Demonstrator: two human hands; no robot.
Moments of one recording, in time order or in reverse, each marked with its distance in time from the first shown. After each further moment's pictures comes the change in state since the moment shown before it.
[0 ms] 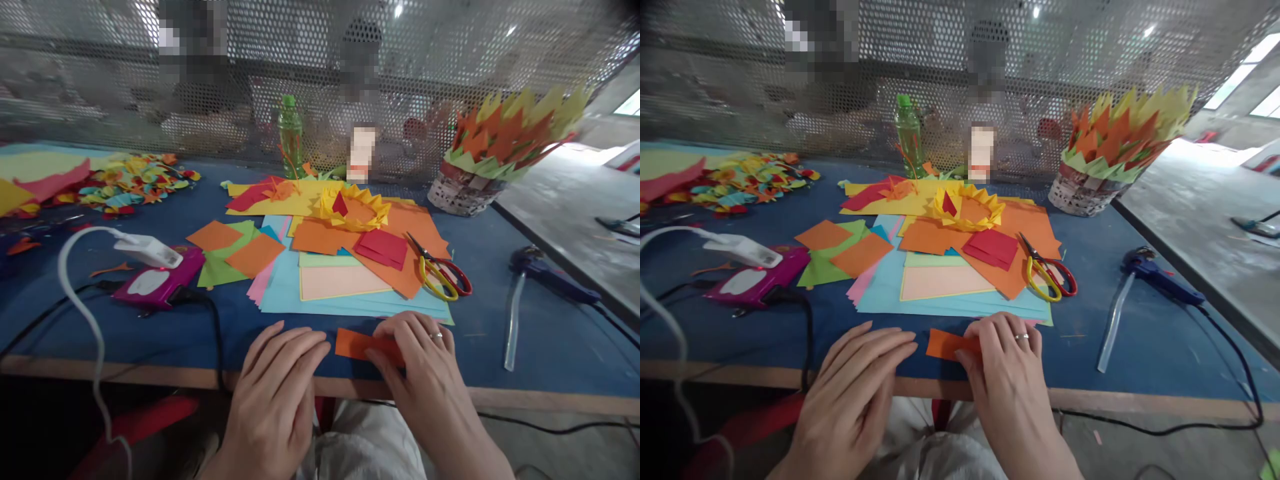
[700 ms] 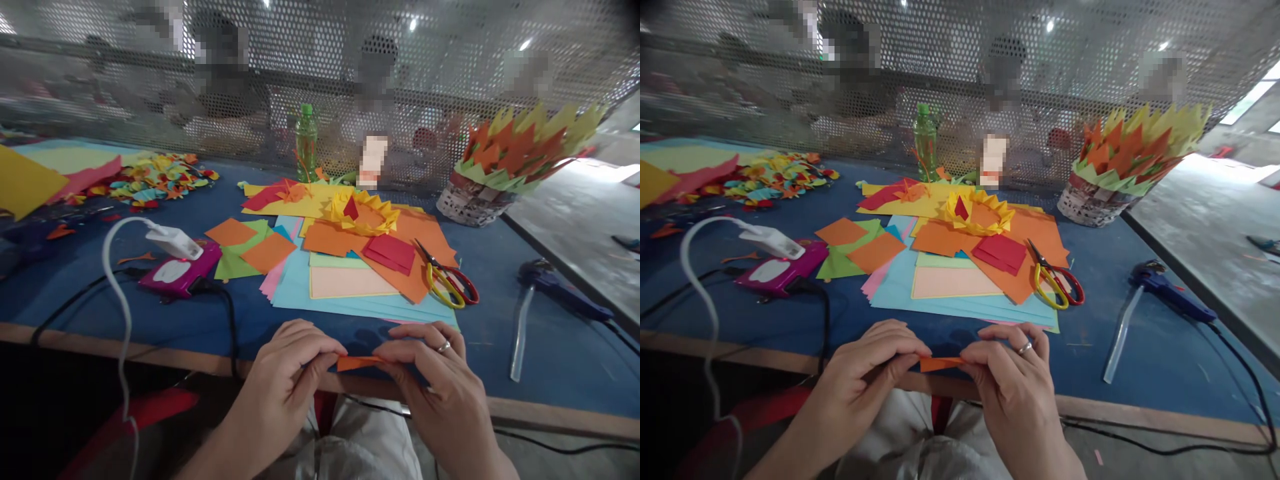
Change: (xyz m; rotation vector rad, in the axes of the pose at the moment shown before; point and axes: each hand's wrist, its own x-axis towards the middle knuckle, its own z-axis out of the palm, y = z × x) left_hand 0.024 -0.004 -0.011 -0.482 -0.133 -0.274; right_hand 0.002 -0.003 -0.011 0.153 0.171 -0.206
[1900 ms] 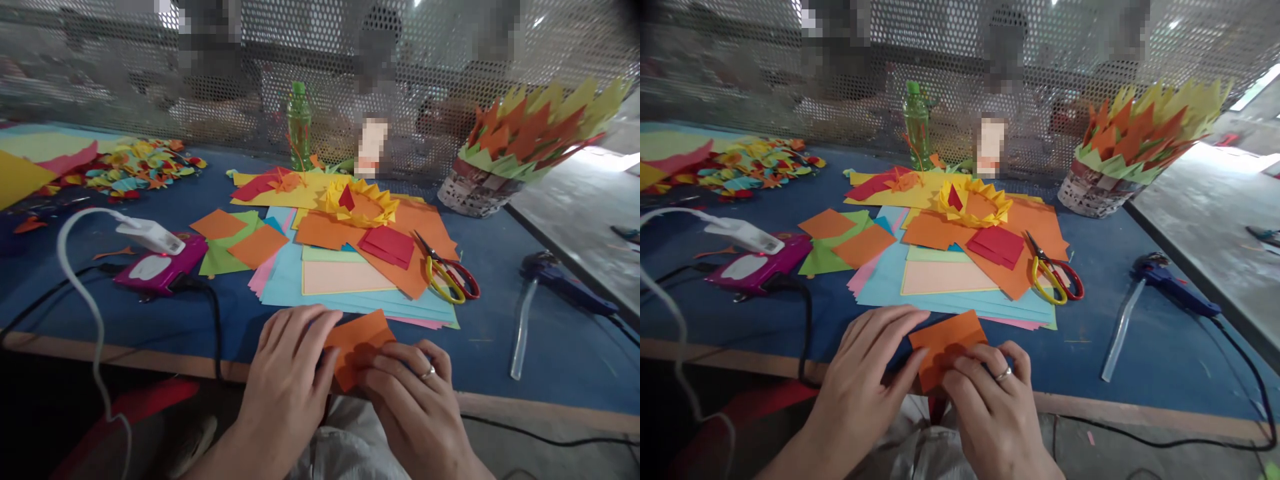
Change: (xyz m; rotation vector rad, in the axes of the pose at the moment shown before) left_hand 0.002 0.000 0.027 0.489 0.138 0.067; right_hand -0.016 -0.004 0.011 -0.075 -0.037 -0.146
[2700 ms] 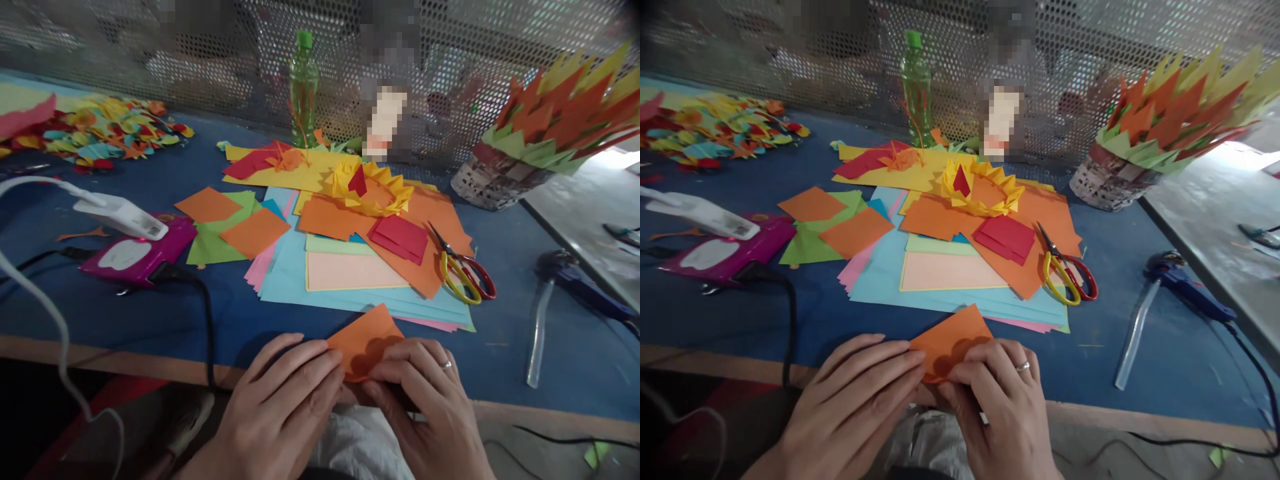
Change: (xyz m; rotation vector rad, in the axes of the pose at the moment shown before) left_hand -0.034 -0.024 -0.003 -0.109 -0.033 0.275; right_hand -0.002 0.004 0.001 0.103 -0.179 0.222
